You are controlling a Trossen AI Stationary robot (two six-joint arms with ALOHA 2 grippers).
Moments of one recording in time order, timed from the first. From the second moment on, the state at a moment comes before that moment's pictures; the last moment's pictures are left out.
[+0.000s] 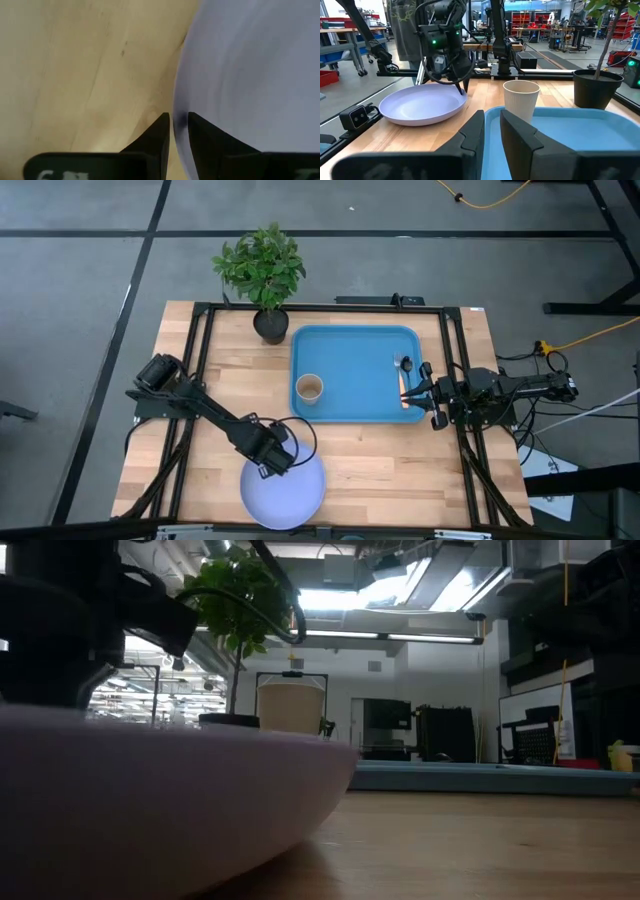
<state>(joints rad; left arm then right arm) -0.52 1.83 1.19 -0.95 -0.11 -1.04 0.12 0.03 0.01 0.02 -0.02 0.02</state>
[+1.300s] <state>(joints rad) -0.26 1.82 1.83 -1.06 -0.29 -0.61 0.12 0.03 0.01 0.02 -0.02 0.02</state>
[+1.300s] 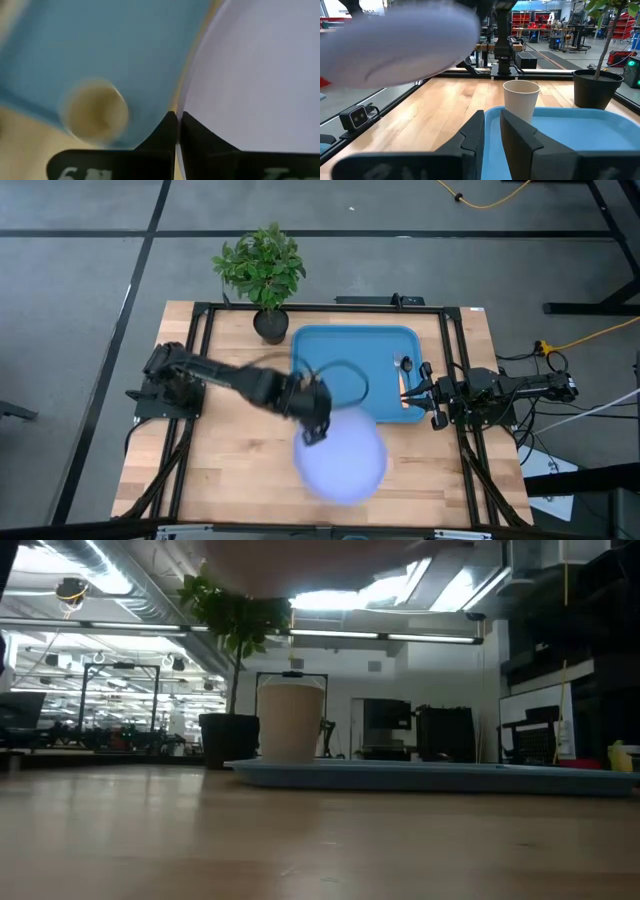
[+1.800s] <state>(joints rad) 0.17 1.86 2.03 -0.87 -0.47 -0.14 0.12 0.03 0.01 0.02 -0.02 0.02</state>
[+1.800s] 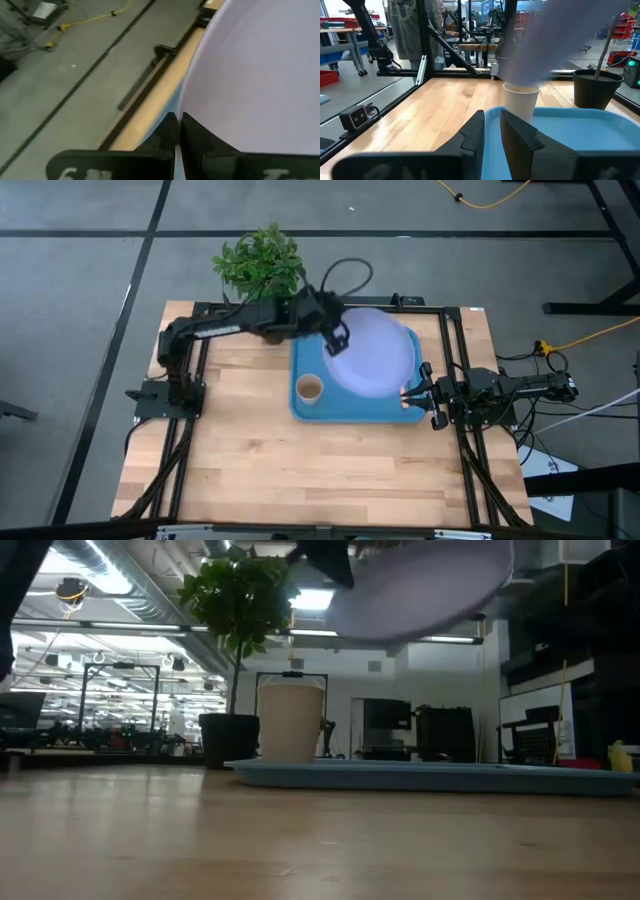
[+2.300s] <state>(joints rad) 0.29 2.10 2.03 -0.75 -0.48 0.00 0.12 0.03 0.01 0.02 -0.02 0.02</state>
